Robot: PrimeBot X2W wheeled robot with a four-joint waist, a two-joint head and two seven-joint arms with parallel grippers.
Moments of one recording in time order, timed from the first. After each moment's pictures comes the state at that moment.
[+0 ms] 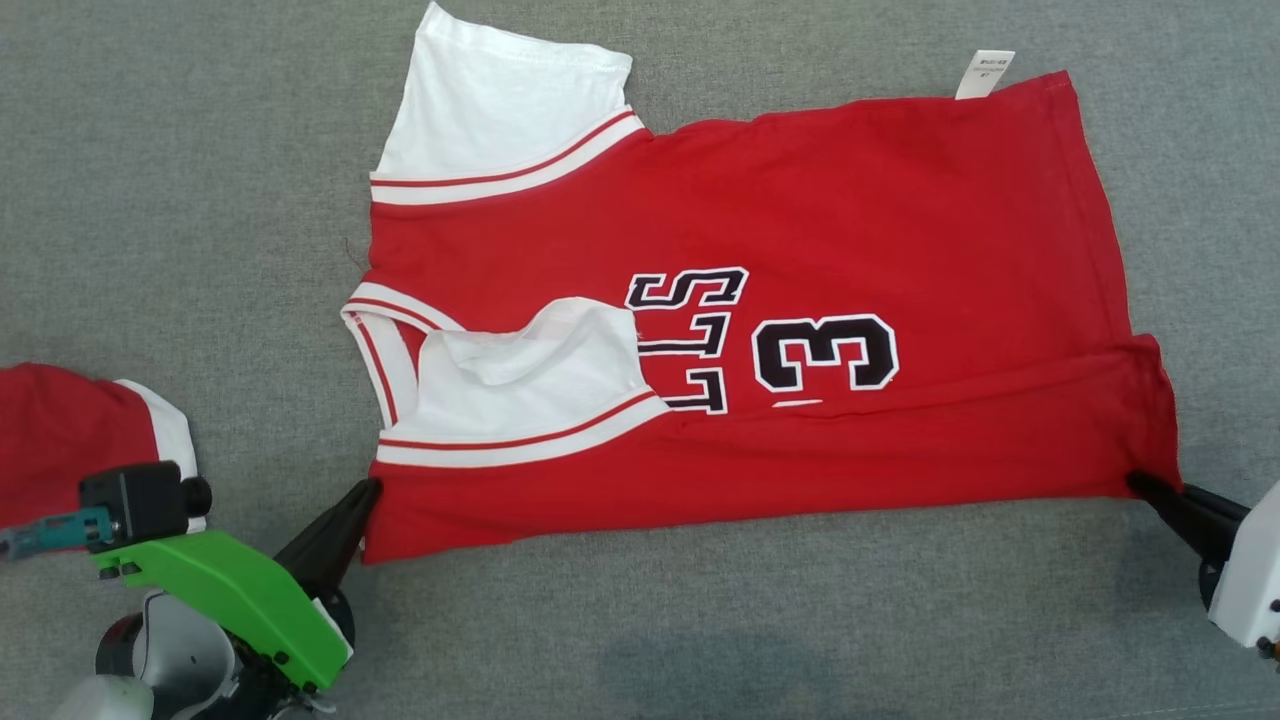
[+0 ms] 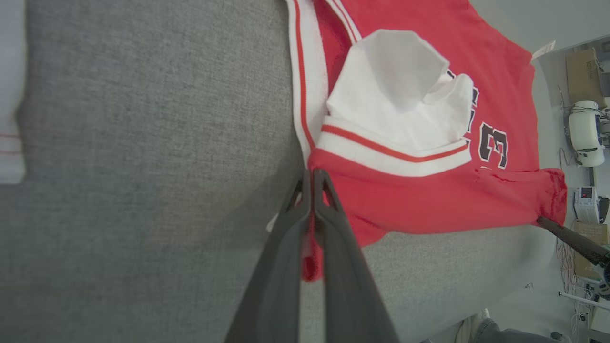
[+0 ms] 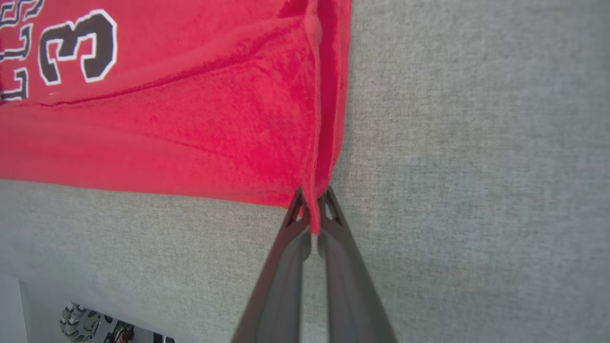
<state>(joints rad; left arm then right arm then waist) -0.05 0.63 -0.39 -0.32 -1.22 0.27 0.30 0.04 -0.57 -0.07 -0.16 0.83 0.13 0.67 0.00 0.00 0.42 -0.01</state>
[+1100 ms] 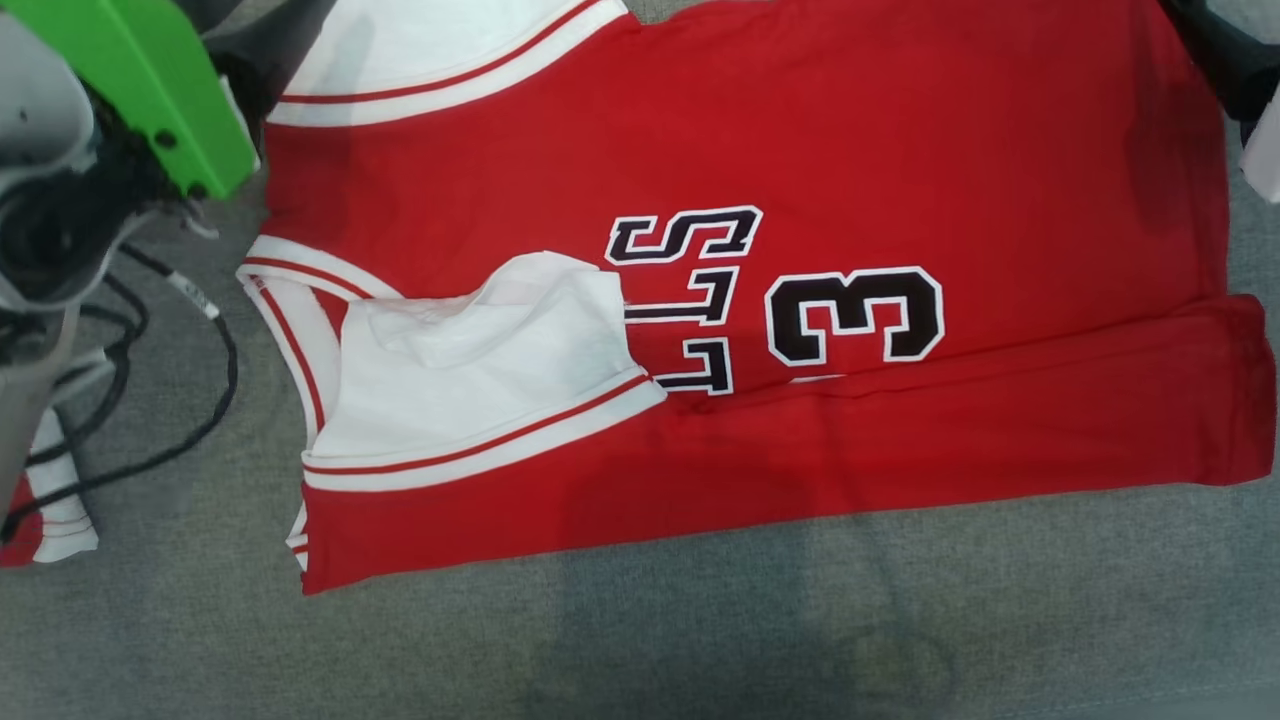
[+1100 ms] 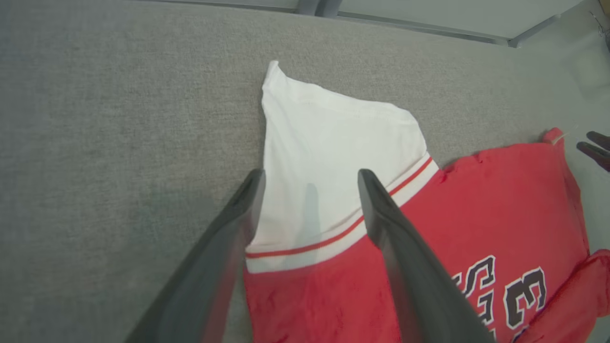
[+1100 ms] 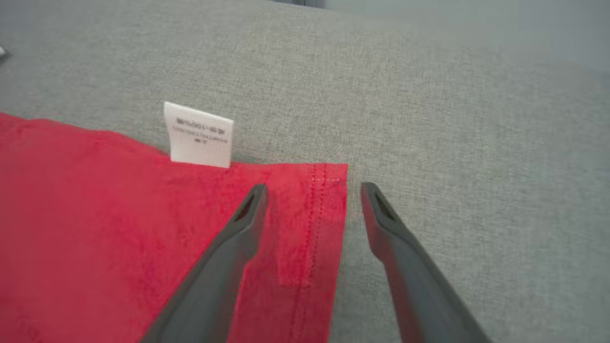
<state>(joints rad) -0.99 0.59 -0.50 -0.04 -1.10 0.26 0.73 -0.80 -0.61 0.16 0.08 0.62 0.13 0.63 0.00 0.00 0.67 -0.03</state>
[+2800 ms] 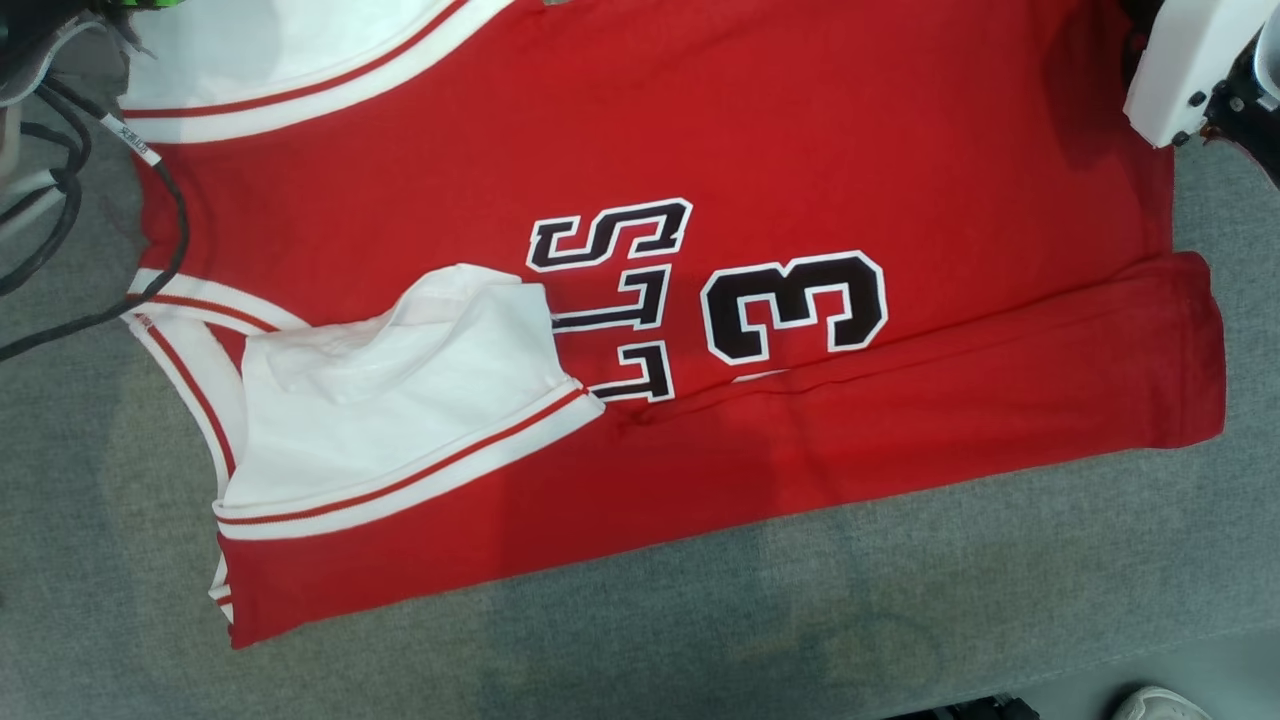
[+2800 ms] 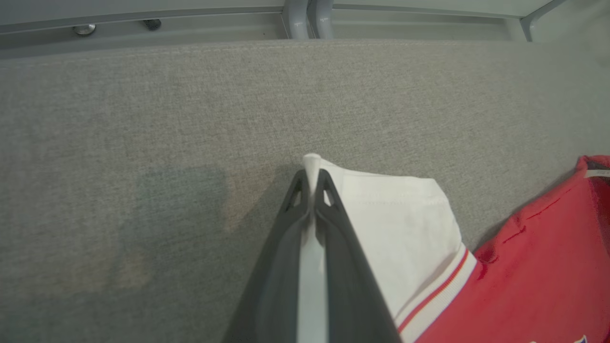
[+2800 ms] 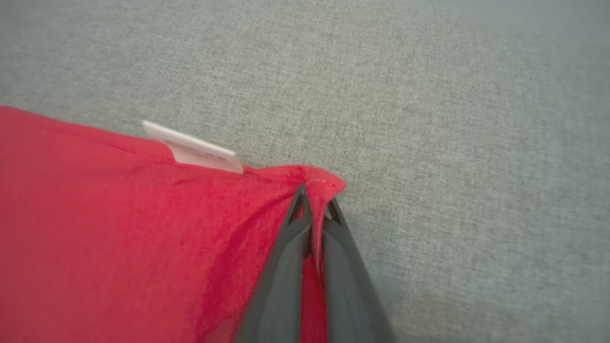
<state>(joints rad) -1.28 0.53 -0.60 0.31 -1.04 0.14 0.78 -1.05 -0.60 0.49 0.30 0.75 0.13 0.46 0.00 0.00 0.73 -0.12</state>
